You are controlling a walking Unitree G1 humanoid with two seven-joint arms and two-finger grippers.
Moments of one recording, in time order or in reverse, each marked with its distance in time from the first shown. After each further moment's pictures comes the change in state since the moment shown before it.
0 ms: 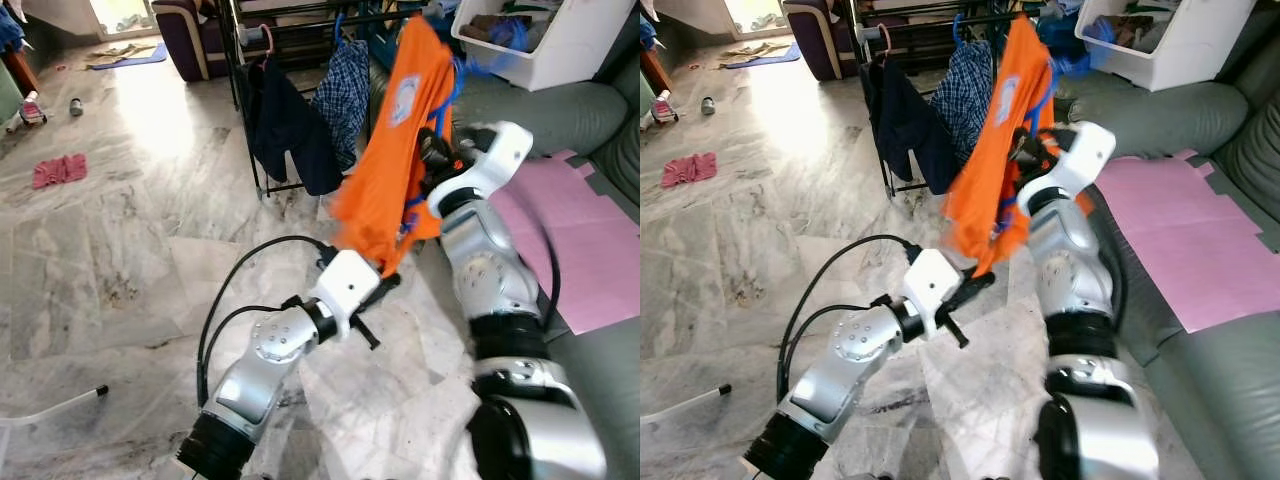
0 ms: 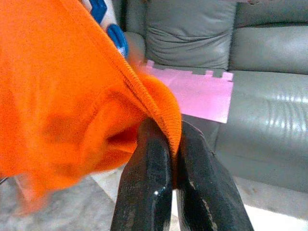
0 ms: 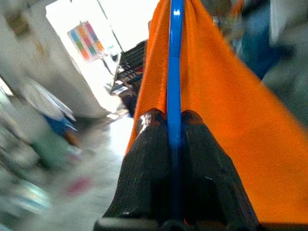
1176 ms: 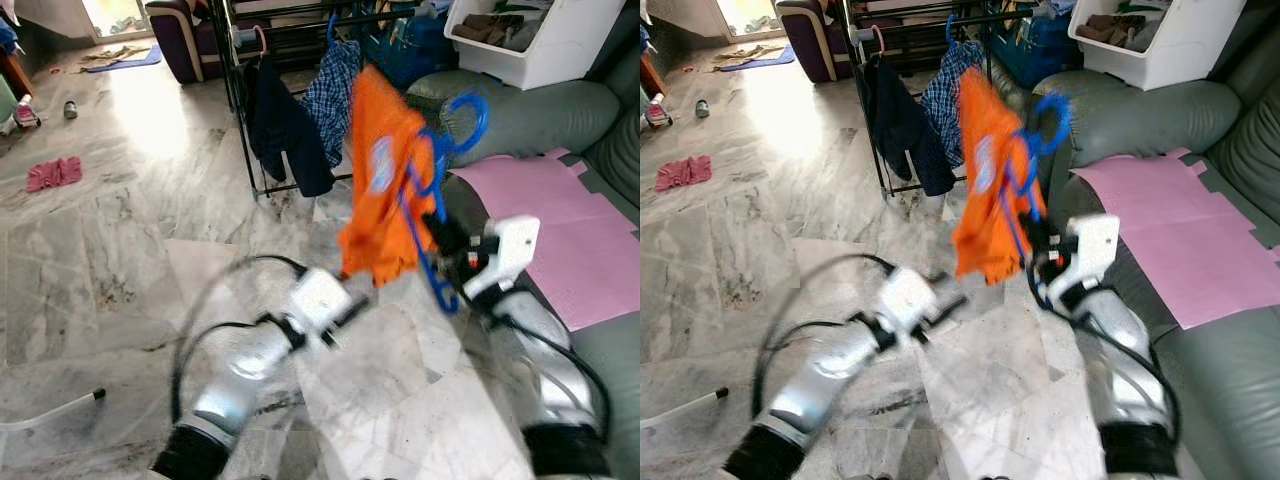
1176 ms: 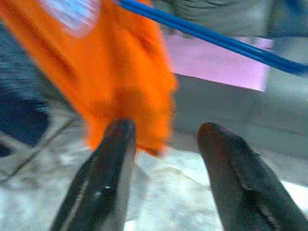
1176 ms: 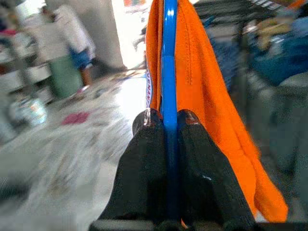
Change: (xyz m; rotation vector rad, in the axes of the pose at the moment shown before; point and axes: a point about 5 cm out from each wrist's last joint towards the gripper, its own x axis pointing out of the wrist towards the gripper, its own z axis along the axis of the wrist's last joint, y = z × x) left arm -0.035 0.033 -0.032 0.052 0.104 0.192; right arm -0.095 -0.036 -0.043 -0.130 0.151 0.258
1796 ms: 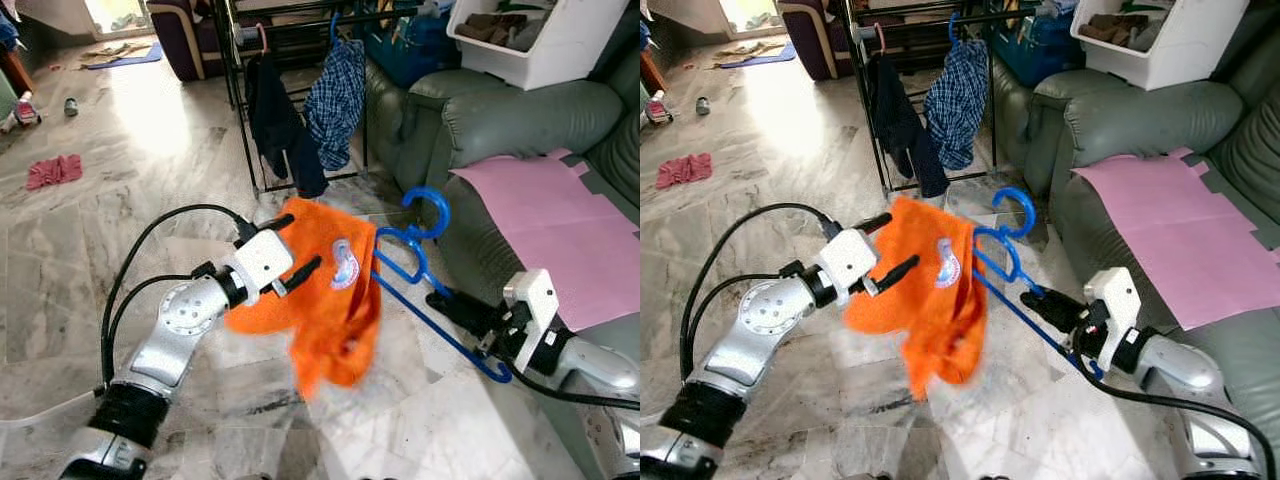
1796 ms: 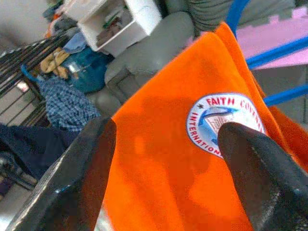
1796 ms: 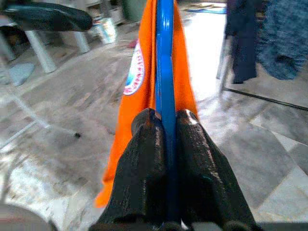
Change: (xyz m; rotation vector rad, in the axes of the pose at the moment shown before) left arm -0.026 0.070 0.021 0.365 -0.042 -0.025; right arm -0.063 -0.019 -0.011 -0.082 0.298 0.366
